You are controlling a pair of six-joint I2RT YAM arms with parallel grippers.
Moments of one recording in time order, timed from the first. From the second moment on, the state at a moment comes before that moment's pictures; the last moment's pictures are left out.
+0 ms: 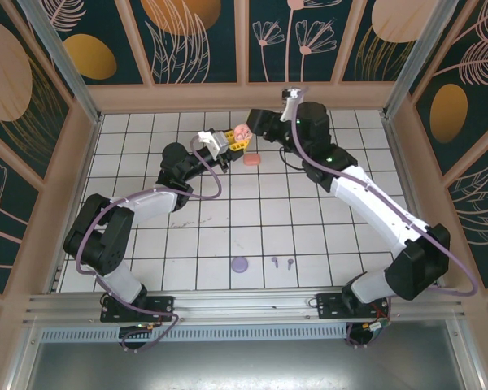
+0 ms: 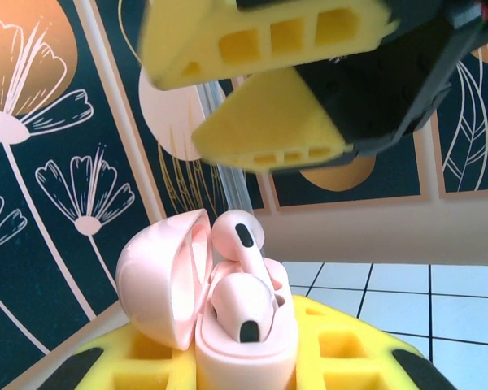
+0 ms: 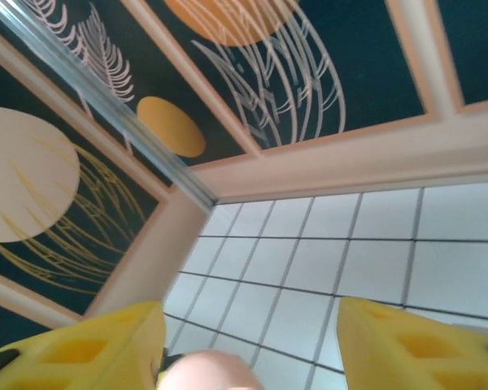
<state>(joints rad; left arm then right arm) -0.49 1.68 0.91 1.04 0.63 0.09 0.58 1.42 1.33 -0.08 -0.10 0.59</state>
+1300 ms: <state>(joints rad) -0.49 1.68 0.91 1.04 0.63 0.09 0.57 1.49 1.33 -0.11 -0.20 0.65</state>
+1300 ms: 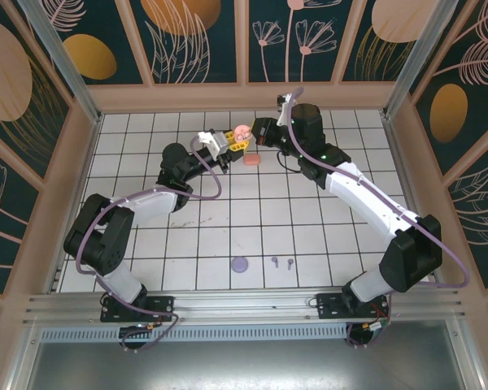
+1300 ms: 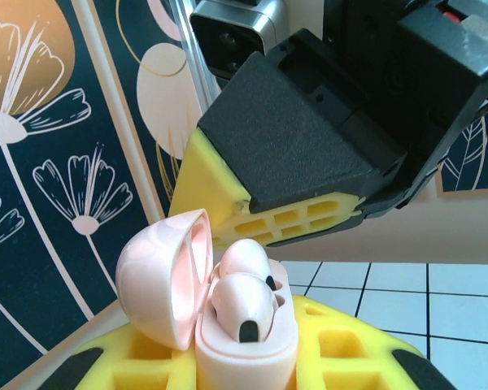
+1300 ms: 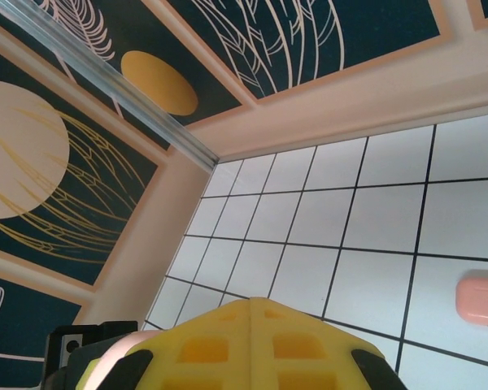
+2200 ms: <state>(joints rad) -0.49 1.70 0.91 0.98 0.66 0.12 0.57 1.71 1.73 -0.33 -0.17 0.55</state>
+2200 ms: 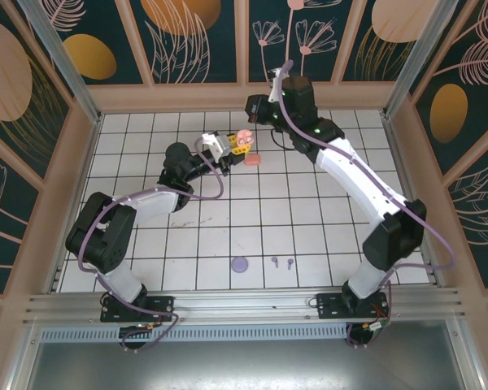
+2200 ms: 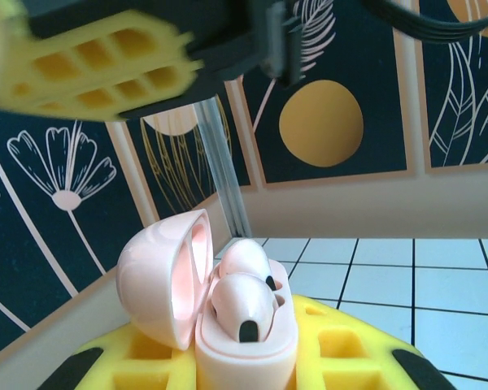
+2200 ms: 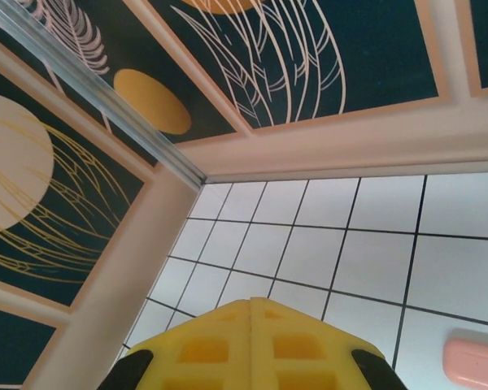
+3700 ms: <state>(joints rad) -0.49 2.09 1.06 0.82 0.70 -1.04 0.44 1.24 1.03 -0.32 -0.01 0.82</state>
